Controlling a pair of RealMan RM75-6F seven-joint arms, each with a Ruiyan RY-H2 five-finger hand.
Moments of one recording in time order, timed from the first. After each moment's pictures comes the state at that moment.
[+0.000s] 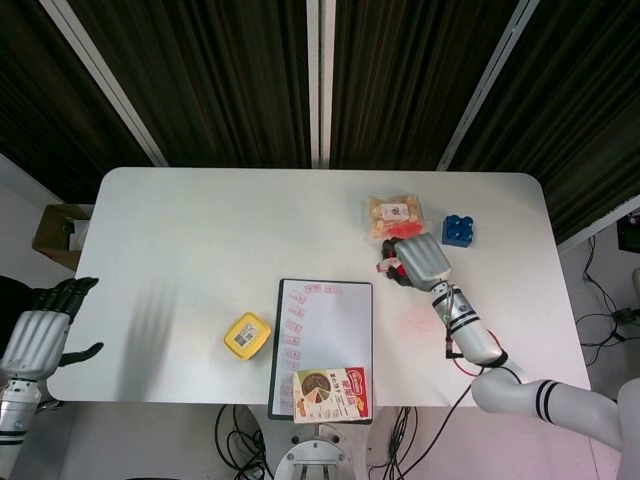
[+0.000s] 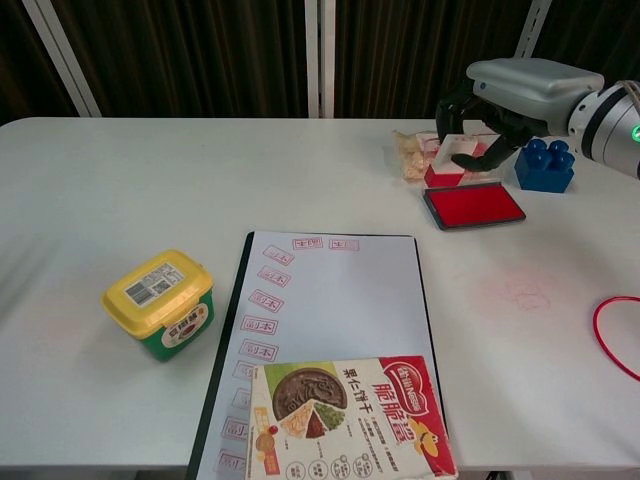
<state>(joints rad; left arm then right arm) -0.11 -1.14 0.01 -1.51 1.56 1.47 -0.03 0.73 -1.53 0.20 -1.43 -1.17 0.97 -0.32</state>
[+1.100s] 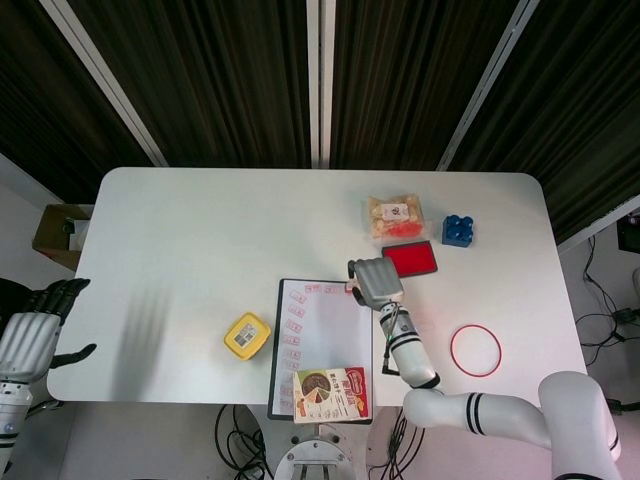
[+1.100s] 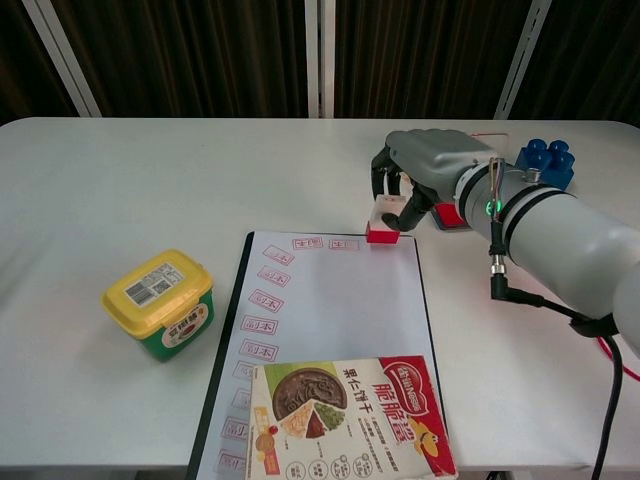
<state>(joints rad) -0.10 -1.14 0.01 -1.48 1.56 1.48 -0.08 0.81 -1.84 0.24 -1.42 -0.80 1.10 -0.71</state>
